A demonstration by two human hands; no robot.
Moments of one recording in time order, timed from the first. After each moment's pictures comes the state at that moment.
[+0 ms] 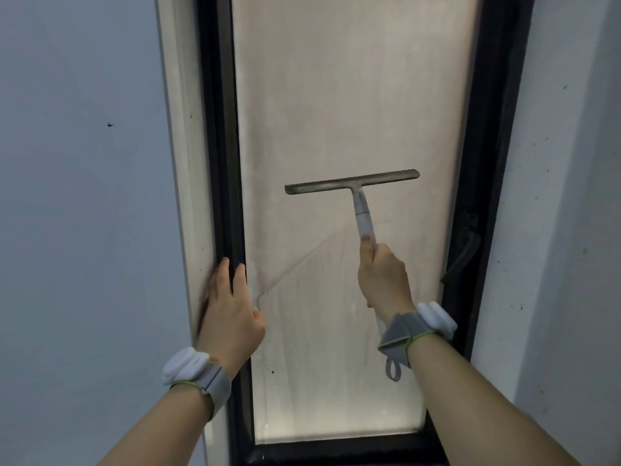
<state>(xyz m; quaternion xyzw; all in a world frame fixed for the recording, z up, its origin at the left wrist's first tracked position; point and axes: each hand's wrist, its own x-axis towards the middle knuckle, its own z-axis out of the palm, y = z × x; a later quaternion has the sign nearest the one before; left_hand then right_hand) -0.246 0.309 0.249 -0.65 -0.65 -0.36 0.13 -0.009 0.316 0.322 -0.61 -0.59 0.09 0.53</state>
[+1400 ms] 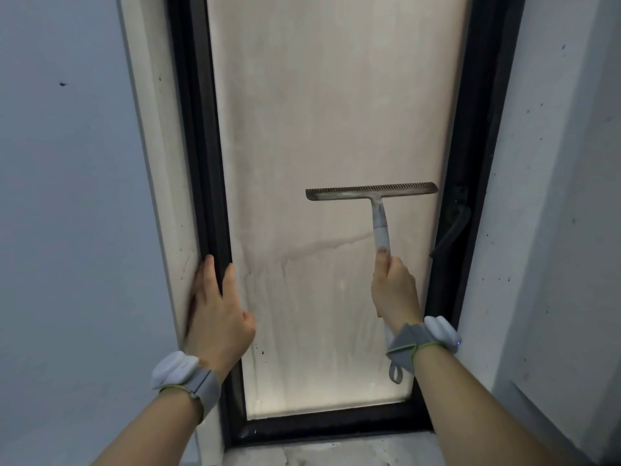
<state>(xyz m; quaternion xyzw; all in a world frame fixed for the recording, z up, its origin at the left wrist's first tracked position) -0.245 0.312 0.208 -0.66 -0.66 -0.34 0.11 0.031 0.325 0.251 -0.65 -0.54 0.10 0.53</state>
